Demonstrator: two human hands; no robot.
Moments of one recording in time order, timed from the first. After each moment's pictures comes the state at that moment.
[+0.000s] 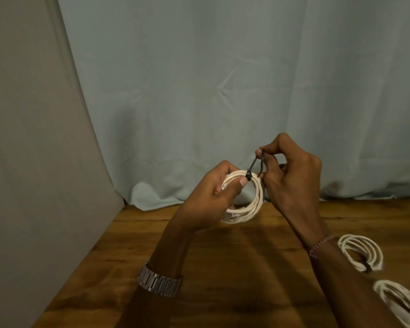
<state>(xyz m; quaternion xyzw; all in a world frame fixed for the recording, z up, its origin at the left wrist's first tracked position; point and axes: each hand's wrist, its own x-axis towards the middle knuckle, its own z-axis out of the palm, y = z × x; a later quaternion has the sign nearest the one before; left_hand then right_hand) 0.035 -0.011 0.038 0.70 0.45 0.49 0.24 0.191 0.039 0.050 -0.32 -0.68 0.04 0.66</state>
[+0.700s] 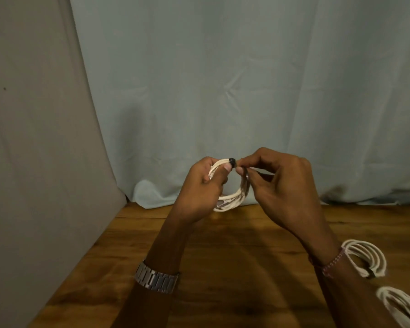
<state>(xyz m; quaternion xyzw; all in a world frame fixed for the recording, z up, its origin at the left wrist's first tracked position) 0.023 -0.007 0.042 0.58 0.50 0.60 0.22 0.184 0.012 0.058 -0.28 -0.77 0.10 0.56</state>
